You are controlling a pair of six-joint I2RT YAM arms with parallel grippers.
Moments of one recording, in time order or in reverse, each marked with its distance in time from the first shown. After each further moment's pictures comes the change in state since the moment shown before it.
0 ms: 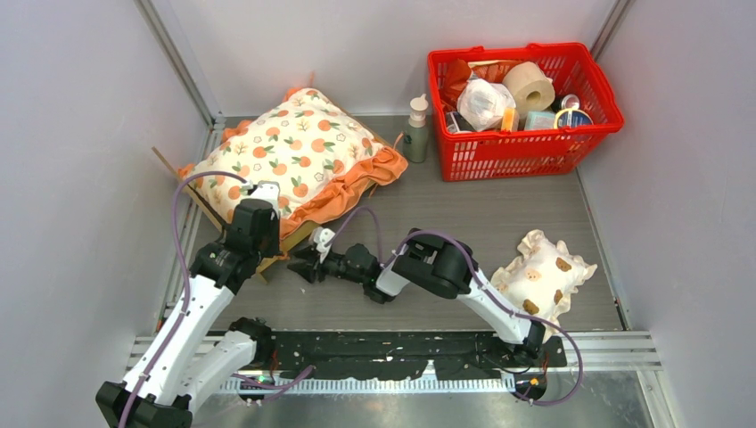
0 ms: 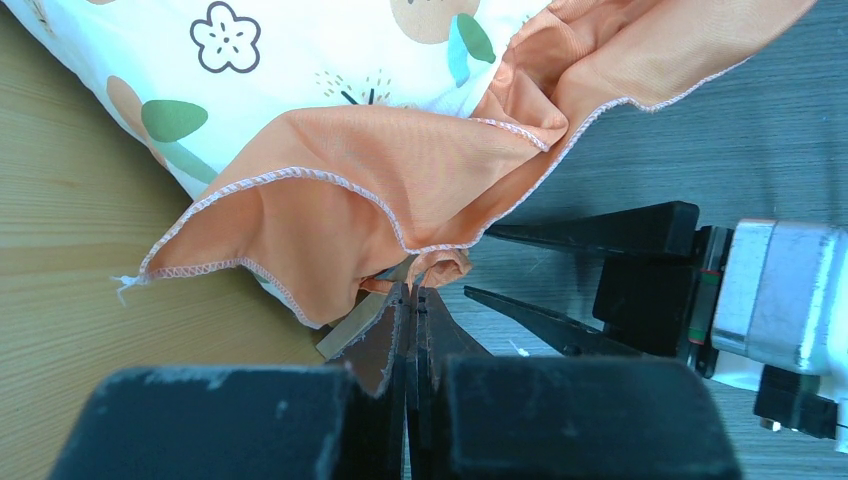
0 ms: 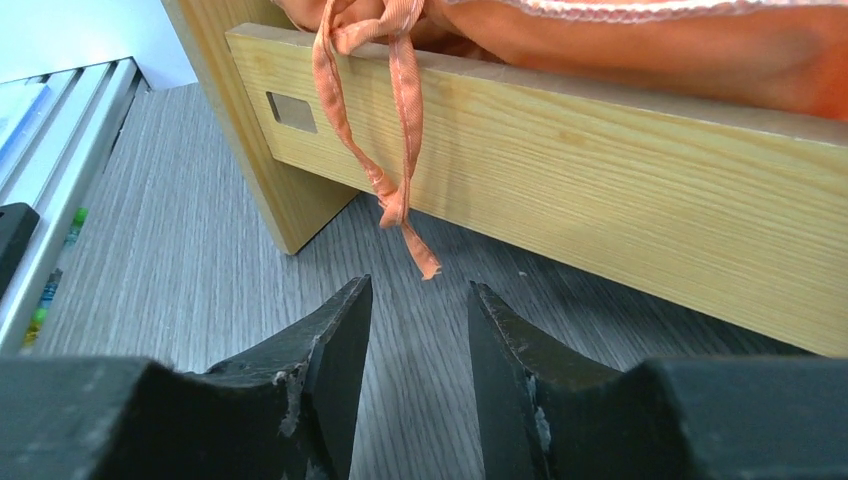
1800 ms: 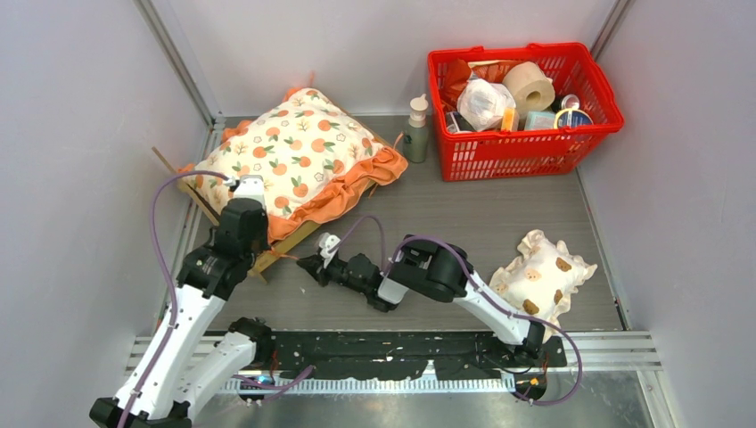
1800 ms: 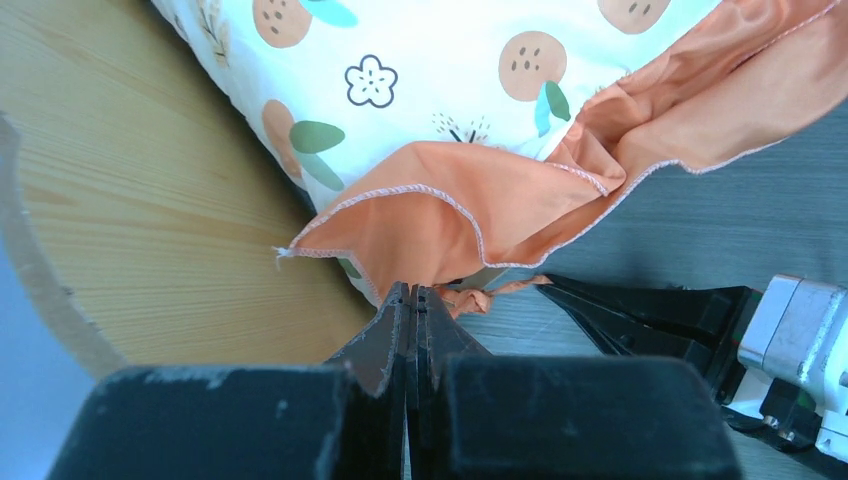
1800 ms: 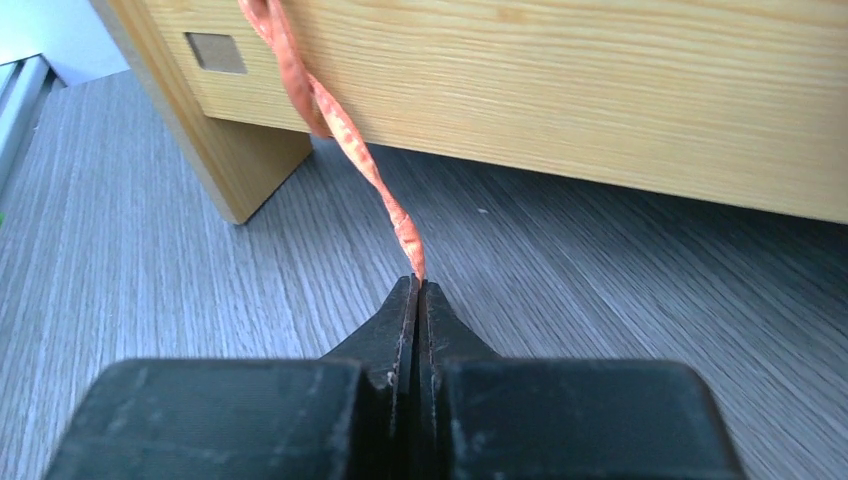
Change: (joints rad) left arm 0.000 -0.051 0.066 -0.039 -0.136 -0.005; right arm 0.033 0.049 -0.023 0.052 0.155 -0.009
